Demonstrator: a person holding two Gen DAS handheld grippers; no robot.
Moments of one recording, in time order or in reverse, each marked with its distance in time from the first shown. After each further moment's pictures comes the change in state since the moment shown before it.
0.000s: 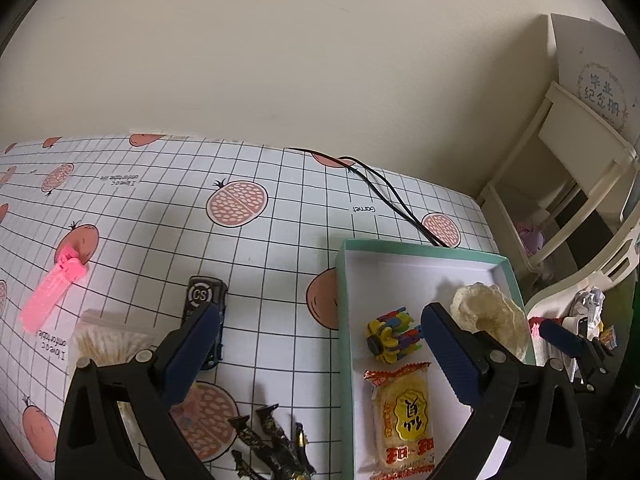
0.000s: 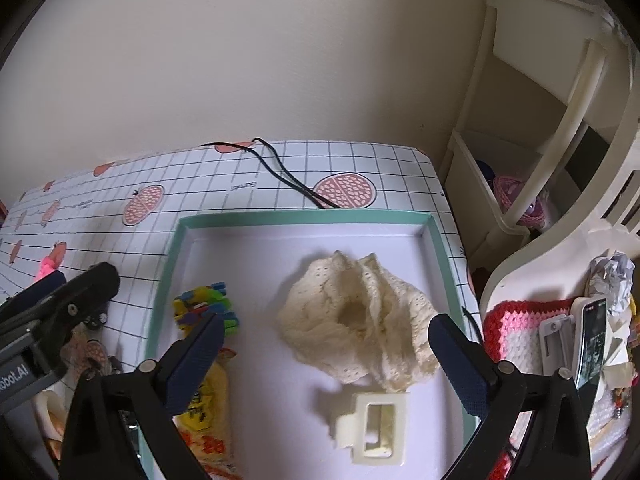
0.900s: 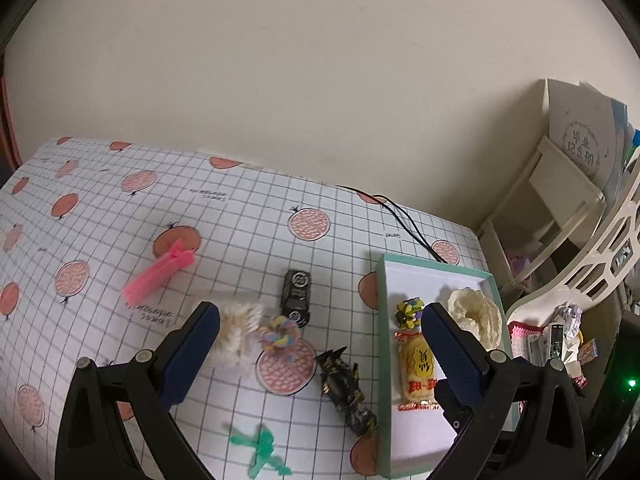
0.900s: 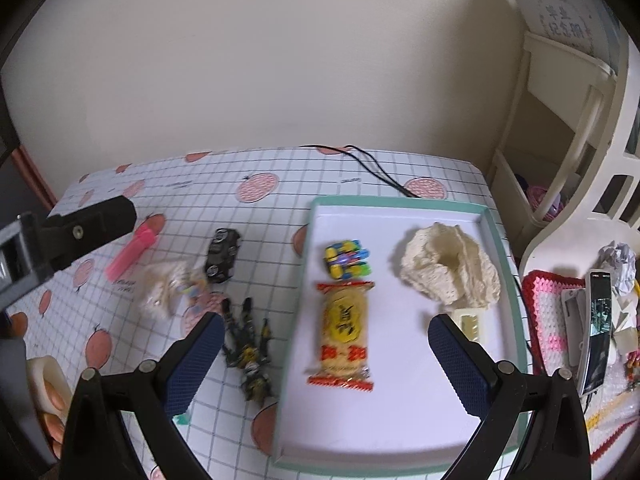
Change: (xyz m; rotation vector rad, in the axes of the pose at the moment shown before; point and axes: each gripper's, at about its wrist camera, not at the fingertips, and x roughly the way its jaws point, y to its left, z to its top) left arm -0.122 0.058 -0.019 -0.077 -0.086 0.042; right arm -0.091 0.081 -0.051 -0.060 -0.039 0.149
